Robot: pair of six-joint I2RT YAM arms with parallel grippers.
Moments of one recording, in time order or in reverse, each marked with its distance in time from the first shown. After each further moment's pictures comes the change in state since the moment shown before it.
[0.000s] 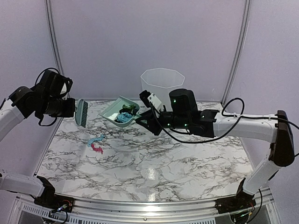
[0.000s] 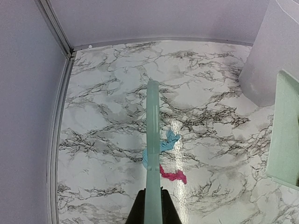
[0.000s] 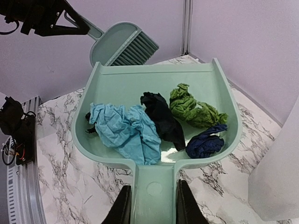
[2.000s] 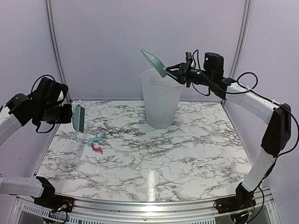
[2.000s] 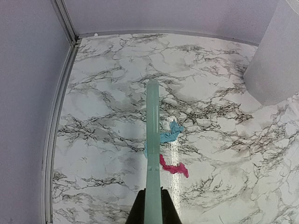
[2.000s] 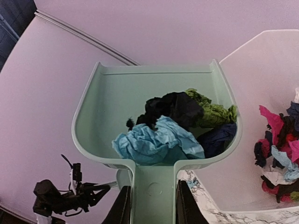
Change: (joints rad) left arm 0.000 -0.082 -0.101 0.001 -0.008 -0.066; right arm -0.503 0.115 0.381 -0.029 -0.390 0.883
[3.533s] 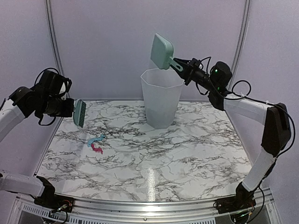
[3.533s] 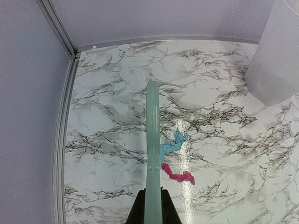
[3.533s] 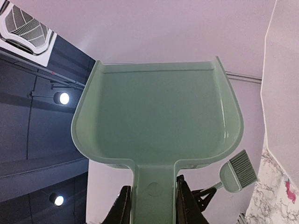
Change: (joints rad) left arm 0.026 0.060 0.077 0.011 0.008 0.113; right arm -0.041 0.001 -0.269 0.794 -0.006 0.958
